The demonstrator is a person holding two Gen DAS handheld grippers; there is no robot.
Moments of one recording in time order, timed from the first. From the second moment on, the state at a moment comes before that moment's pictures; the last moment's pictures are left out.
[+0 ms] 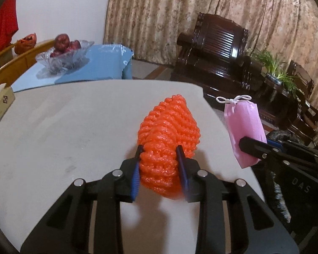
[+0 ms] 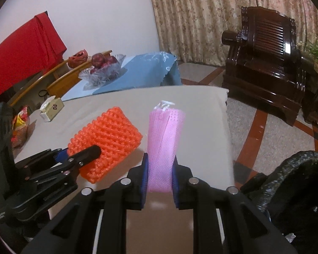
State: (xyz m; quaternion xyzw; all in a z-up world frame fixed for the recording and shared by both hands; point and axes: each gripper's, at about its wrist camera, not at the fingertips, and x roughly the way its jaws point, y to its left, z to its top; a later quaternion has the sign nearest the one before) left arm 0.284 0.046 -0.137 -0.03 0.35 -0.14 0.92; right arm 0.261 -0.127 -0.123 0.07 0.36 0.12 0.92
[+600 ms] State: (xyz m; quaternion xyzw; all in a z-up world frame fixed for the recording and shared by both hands) left arm 0.198 0.020 -0.080 -0.02 0.30 -0.14 0.94; right arm 0.183 -0.157 -0.063 0.05 0.32 0.11 0.94
